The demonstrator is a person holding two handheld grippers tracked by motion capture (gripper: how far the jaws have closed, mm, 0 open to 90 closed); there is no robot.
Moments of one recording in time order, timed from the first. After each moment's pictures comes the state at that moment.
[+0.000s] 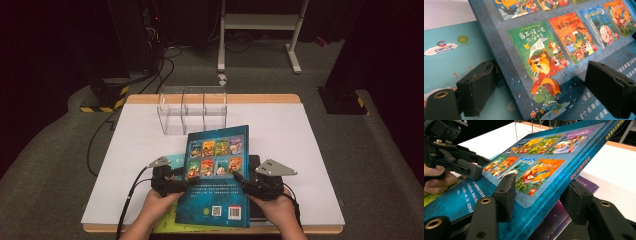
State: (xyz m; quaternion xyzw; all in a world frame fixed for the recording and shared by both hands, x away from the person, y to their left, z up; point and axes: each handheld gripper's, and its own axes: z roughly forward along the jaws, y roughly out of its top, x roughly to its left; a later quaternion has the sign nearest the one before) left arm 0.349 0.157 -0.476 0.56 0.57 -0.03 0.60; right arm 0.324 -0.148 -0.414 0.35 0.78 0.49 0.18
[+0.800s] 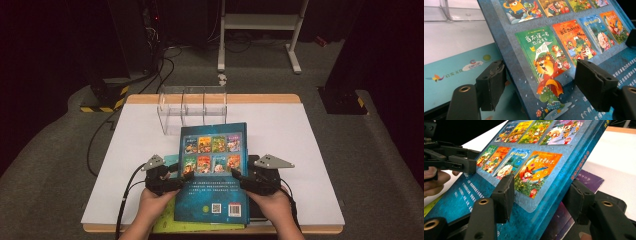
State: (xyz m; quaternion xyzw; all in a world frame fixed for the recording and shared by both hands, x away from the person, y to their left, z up) left arm 0.340 0.163 -0.458 0.55 0.56 0.06 0.62; right arm 0.337 -0.143 -0.416 0.39 0.77 0.48 0.14
